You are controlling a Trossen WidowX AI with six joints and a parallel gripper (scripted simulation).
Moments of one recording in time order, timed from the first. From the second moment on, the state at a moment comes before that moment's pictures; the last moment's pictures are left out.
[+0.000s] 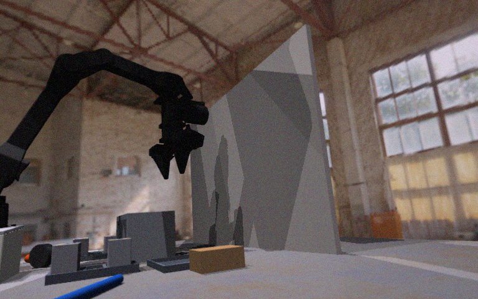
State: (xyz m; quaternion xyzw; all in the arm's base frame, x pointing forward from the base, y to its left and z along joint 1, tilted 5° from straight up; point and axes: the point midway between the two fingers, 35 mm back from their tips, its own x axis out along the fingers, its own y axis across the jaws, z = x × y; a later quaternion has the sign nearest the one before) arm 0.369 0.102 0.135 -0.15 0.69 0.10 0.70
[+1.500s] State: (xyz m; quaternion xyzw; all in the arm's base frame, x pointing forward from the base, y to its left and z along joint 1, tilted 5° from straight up) arm 0.210 0.258 0.029 -0.54 0.48 0.52 0.45
